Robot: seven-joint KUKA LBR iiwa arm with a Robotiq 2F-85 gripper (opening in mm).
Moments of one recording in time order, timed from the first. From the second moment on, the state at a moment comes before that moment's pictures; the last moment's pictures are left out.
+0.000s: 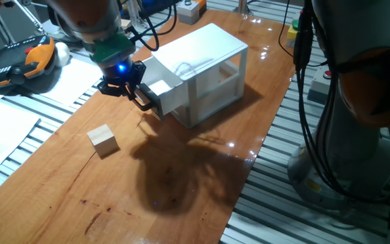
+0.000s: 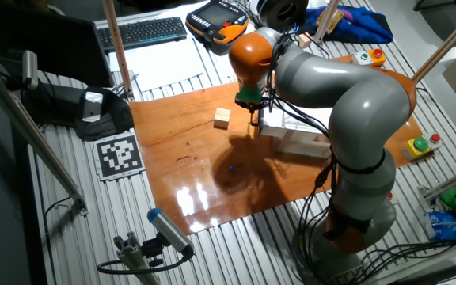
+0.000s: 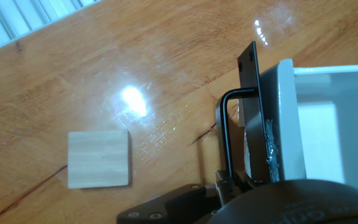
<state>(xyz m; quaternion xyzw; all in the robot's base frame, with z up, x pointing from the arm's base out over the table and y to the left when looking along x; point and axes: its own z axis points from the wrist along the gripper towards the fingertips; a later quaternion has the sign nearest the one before) 0.539 0.105 0.176 0.25 0.96 -0.09 0.05</state>
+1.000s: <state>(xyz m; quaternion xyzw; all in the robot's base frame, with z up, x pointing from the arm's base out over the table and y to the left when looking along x) 0.543 0.112 0.177 0.25 0.96 -0.09 0.05</state>
